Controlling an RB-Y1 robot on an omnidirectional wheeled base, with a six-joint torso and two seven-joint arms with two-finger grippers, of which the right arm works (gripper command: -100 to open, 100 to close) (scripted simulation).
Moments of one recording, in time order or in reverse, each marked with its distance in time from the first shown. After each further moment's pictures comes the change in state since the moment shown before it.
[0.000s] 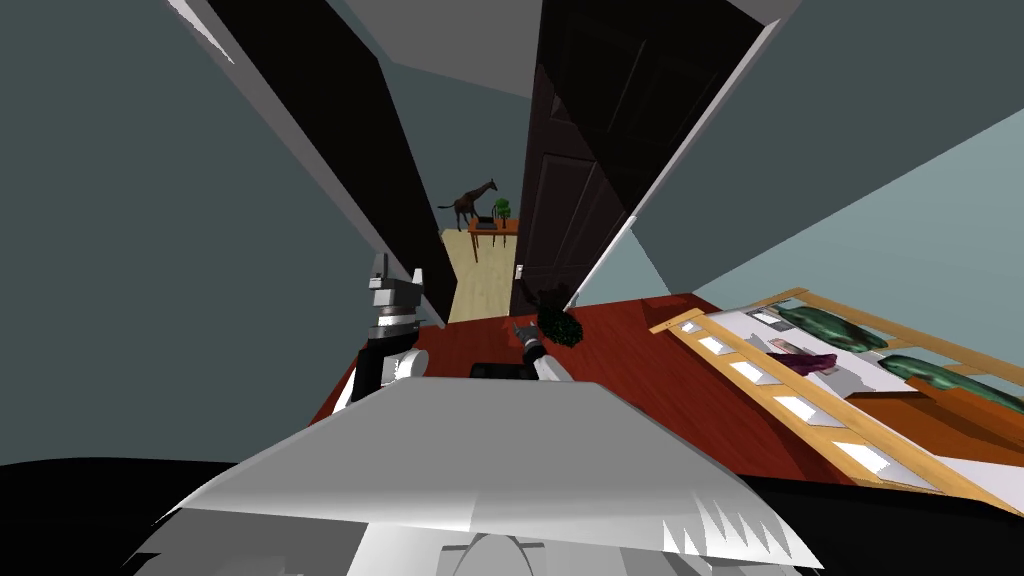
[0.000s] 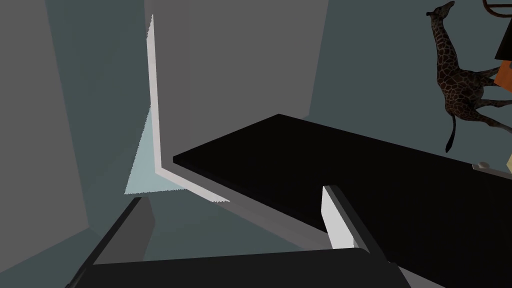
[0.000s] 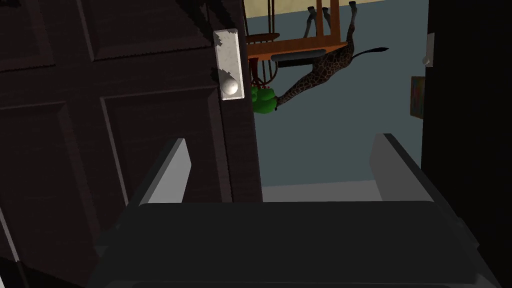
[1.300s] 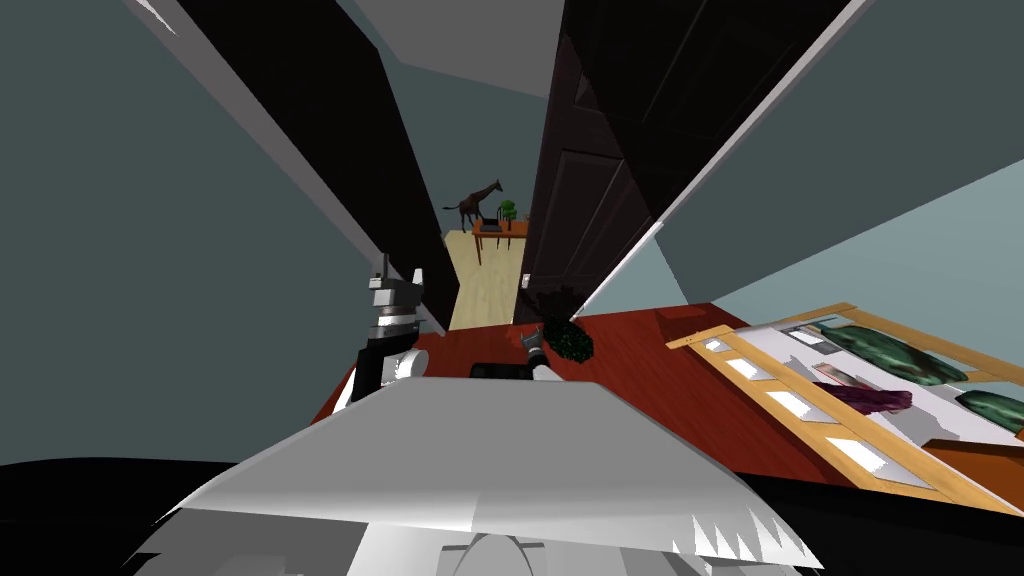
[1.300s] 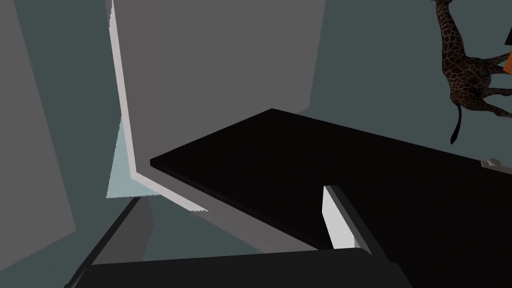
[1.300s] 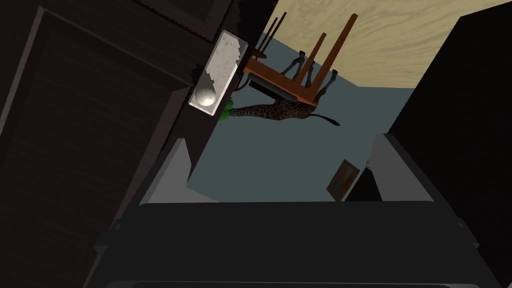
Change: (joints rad) arm -0.102 -0.088 0.192 0.219 0.296 0.257 0.075
